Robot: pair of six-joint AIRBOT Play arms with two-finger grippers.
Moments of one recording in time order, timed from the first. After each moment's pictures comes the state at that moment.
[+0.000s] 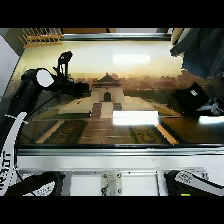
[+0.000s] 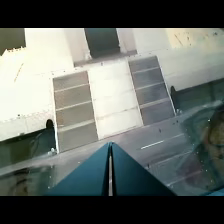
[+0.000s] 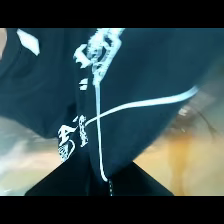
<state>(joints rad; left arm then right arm) -0.26 -1.30 1.34 1.26 -1.10 -1.61 -0.79 -1.30 1.19 -1.25 1.02 1.58</state>
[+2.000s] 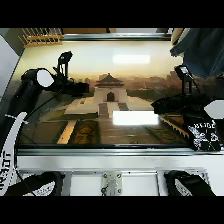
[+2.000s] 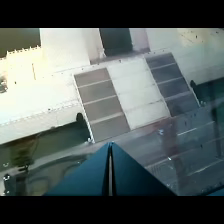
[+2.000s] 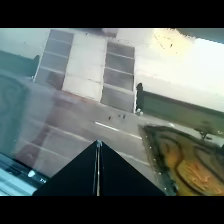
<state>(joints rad) -0.27 -1.30 1.34 1.26 -1.10 -1.62 0.11 -0.86 0.95 -1.05 1.05 1.31</state>
